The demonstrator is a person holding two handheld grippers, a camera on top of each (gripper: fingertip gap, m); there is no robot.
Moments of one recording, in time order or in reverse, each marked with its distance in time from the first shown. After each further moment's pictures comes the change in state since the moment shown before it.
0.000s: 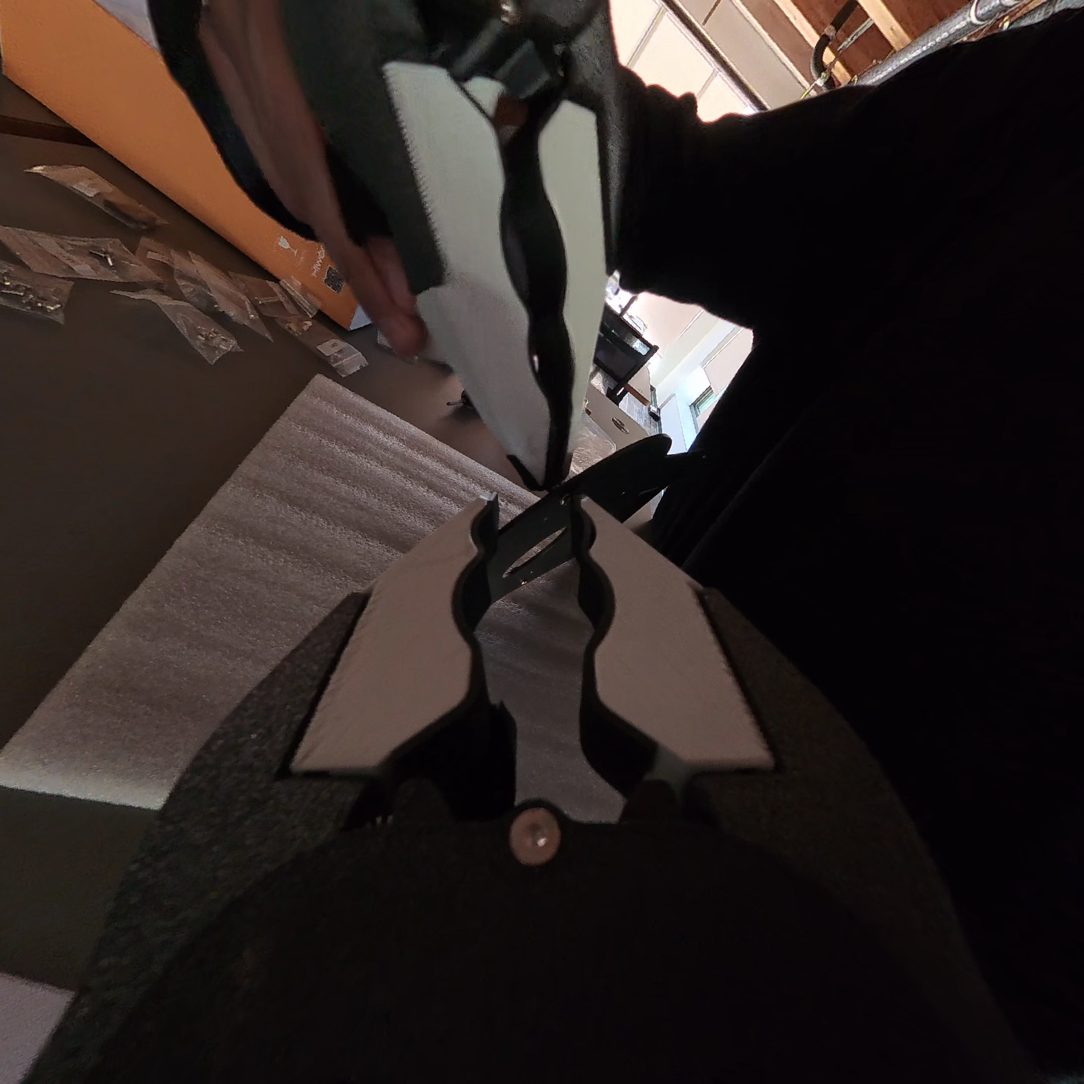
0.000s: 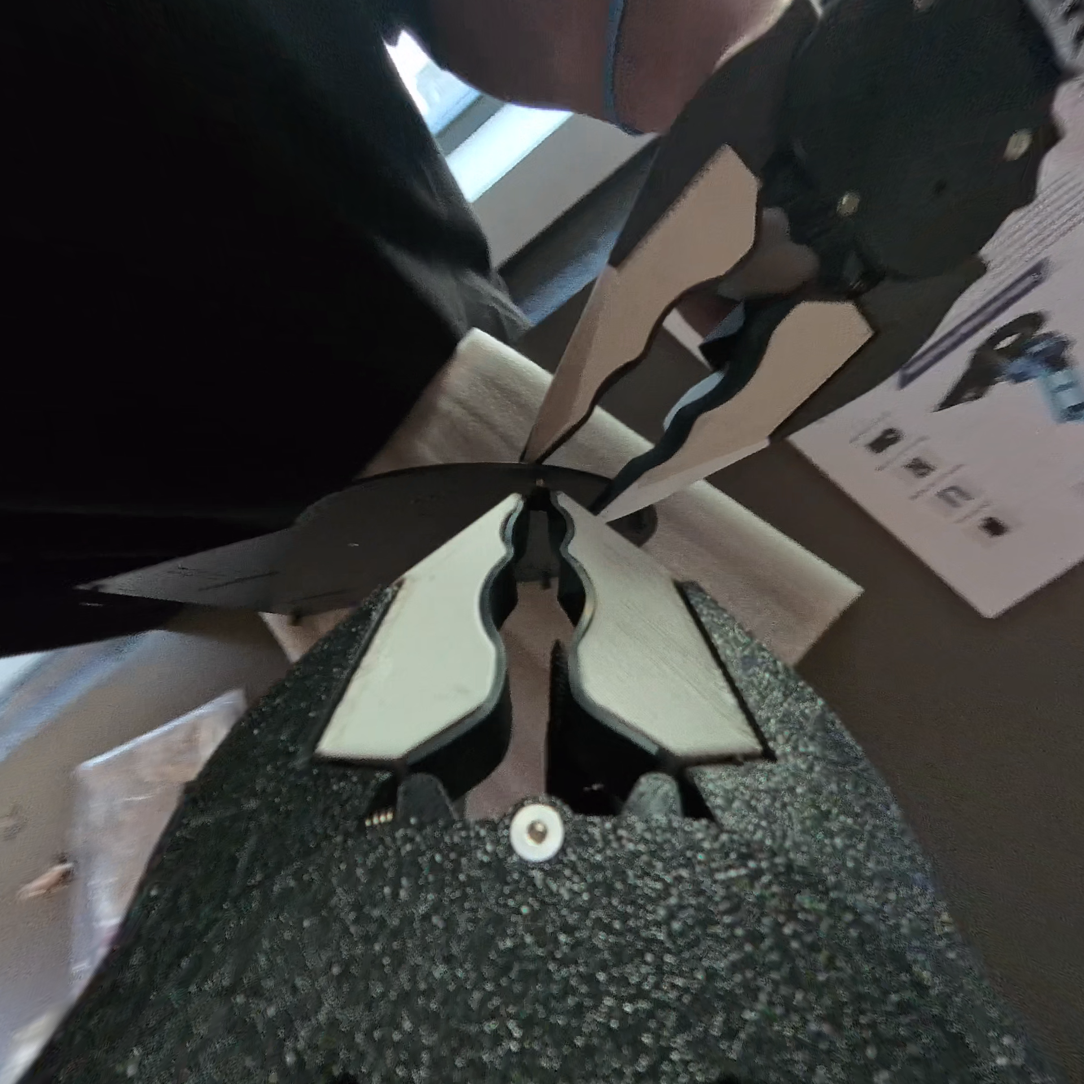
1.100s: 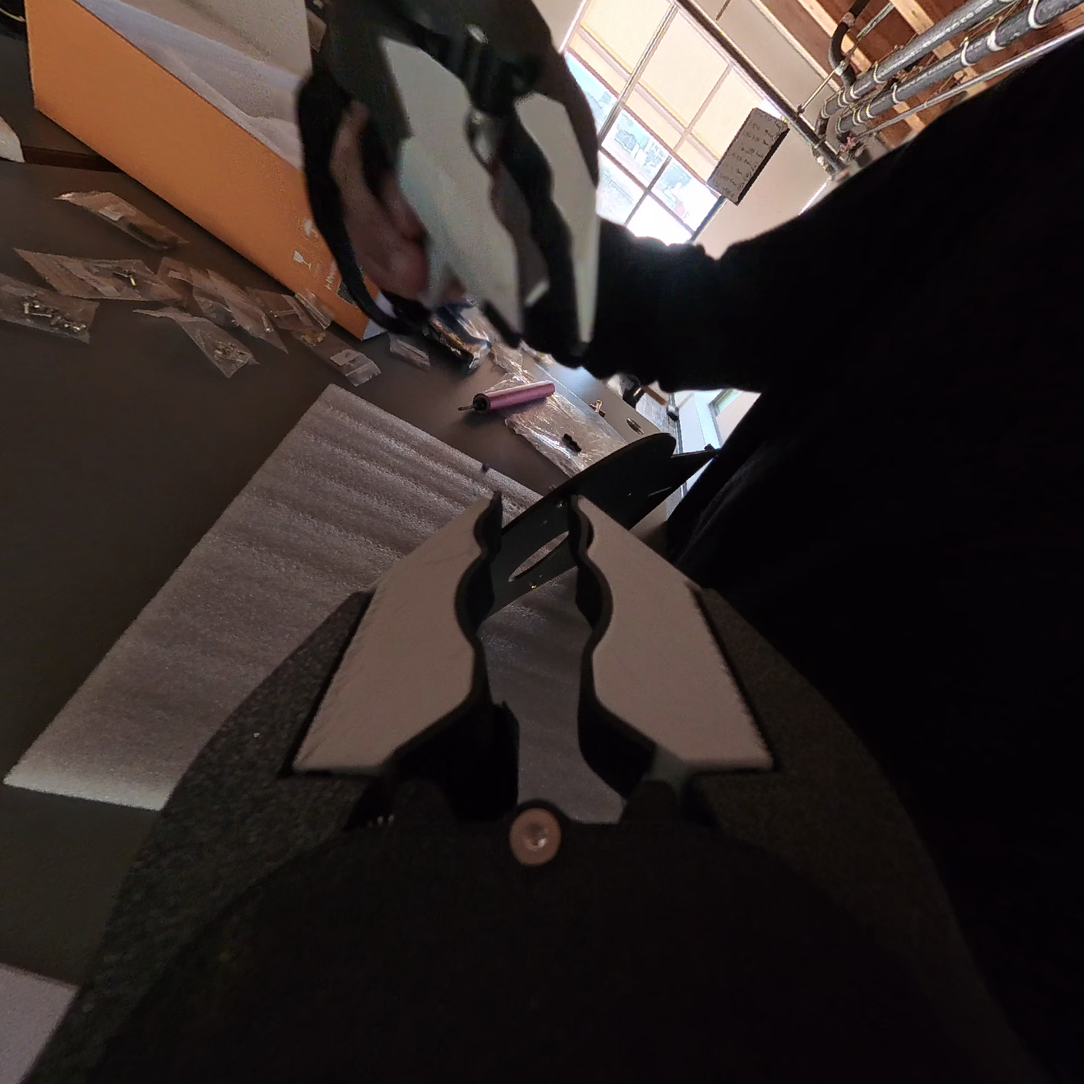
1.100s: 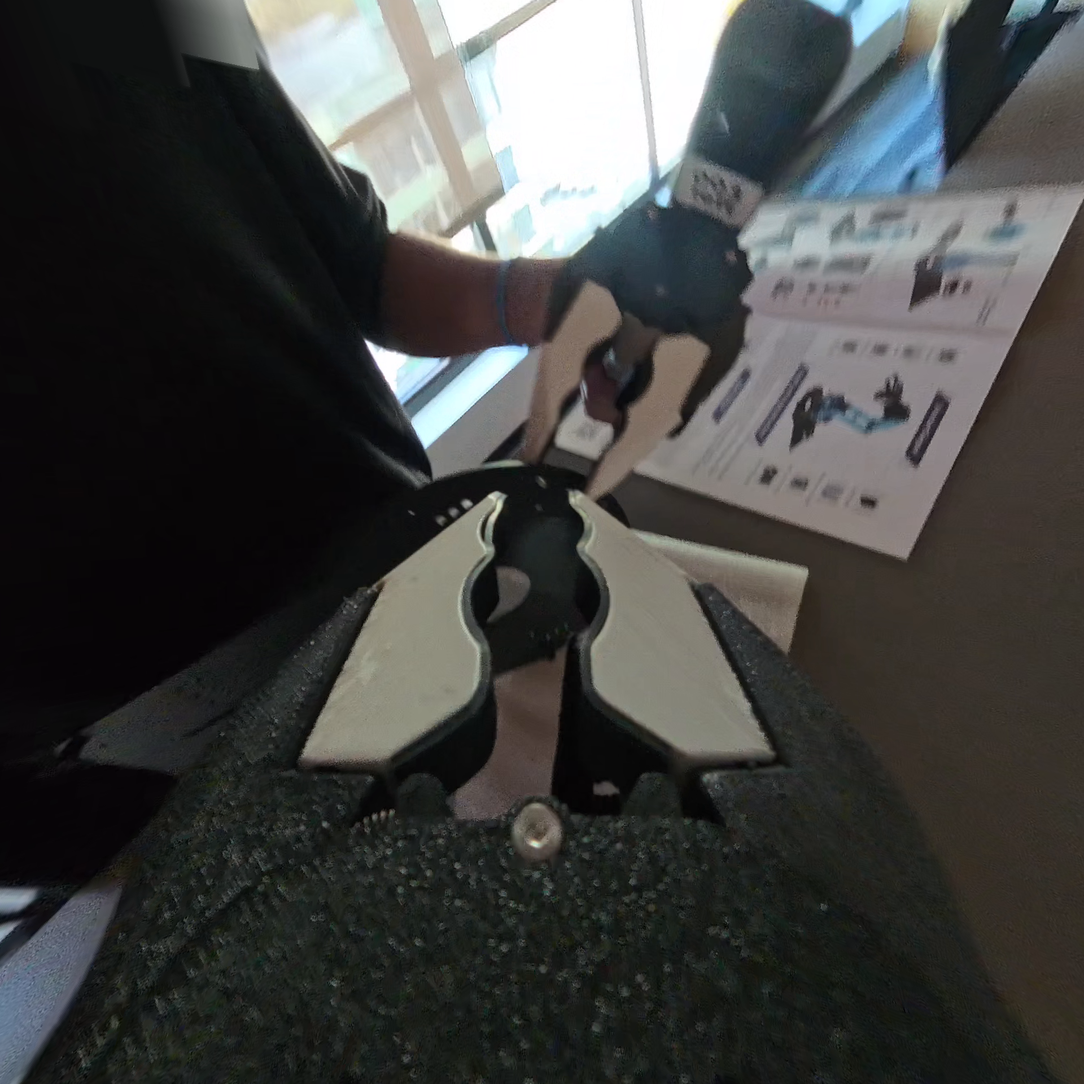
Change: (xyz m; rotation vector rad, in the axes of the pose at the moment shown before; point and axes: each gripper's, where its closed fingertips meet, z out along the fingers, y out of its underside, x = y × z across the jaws) left arm 0.000 -0.001 0.002 0.005 -0.028 0.035; right arm -0.009 0.001 -0.047 0.495 0.236 0.122
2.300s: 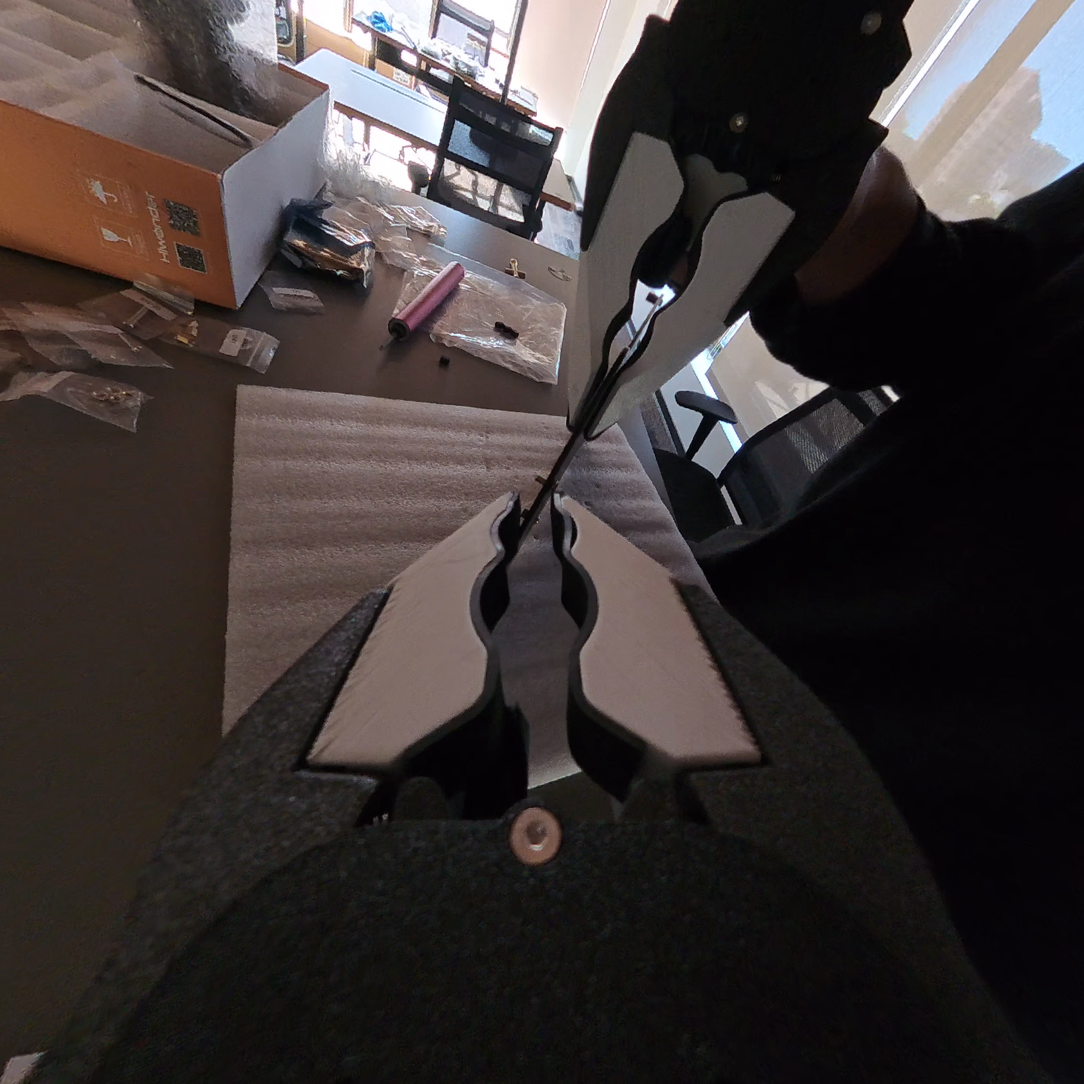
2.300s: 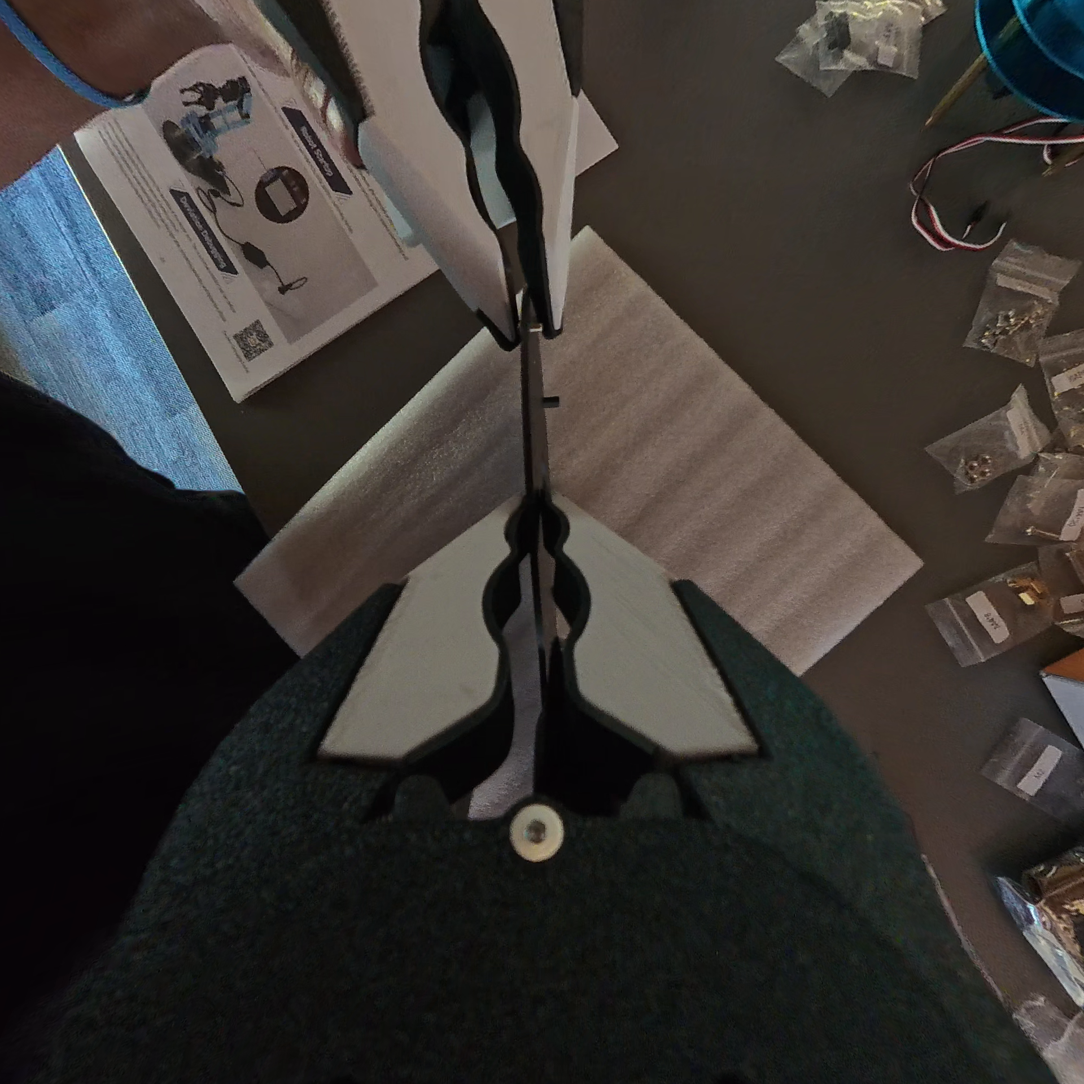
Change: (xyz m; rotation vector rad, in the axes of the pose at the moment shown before) left arm 0.000 0.003 0.001 -0.302 0.240 0.278; right arm -0.036 0.051 0.027 -0.329 1.107 0.583
